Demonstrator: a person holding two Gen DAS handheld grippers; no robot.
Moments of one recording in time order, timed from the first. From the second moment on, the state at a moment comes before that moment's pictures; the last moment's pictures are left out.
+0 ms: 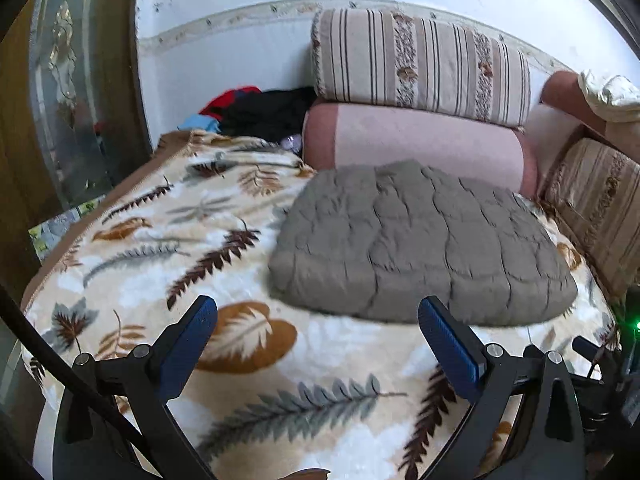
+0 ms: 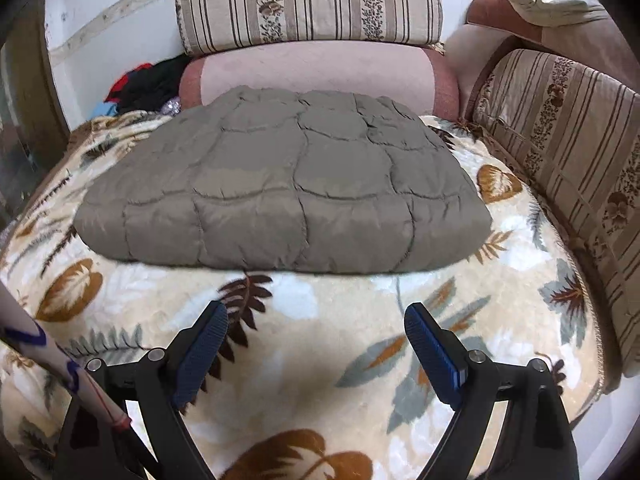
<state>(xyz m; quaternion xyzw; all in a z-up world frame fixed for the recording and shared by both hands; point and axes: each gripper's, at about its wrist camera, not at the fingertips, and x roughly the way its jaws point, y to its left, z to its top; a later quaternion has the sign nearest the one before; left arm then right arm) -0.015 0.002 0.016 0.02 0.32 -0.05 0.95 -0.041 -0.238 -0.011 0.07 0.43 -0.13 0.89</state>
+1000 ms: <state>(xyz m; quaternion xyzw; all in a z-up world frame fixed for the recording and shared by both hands) -0.012 -0.011 -0.022 0.04 0.39 -0.05 0.92 -0.045 -0.217 -0.028 0.01 0.47 -0.15 0.87</state>
